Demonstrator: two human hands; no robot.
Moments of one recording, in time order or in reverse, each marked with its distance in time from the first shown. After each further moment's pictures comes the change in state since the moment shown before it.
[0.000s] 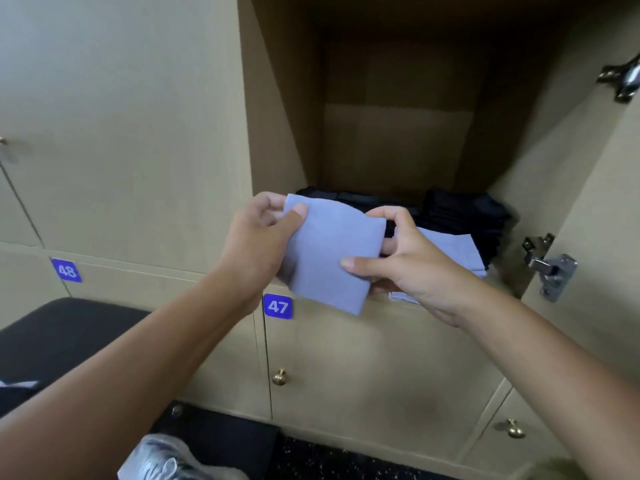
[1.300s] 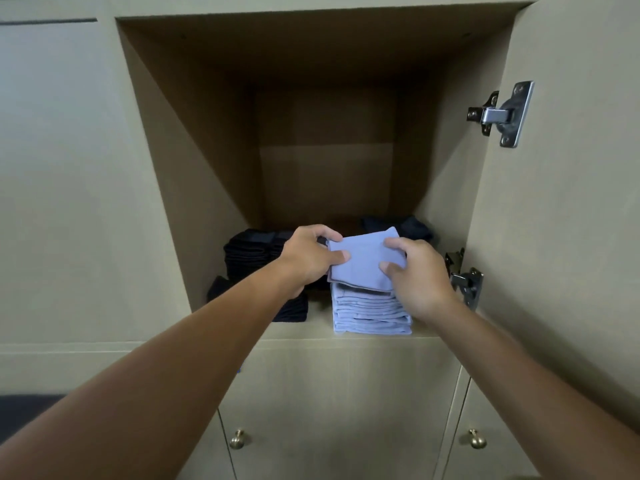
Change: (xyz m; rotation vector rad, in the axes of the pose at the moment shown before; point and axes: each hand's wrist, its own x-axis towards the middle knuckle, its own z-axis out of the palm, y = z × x) left_hand 0.073 -0.008 0.135 0.300 -0.395 -0.084; right_hand 0.017 0.042 -0.095 -0.555 0.648 -0.027
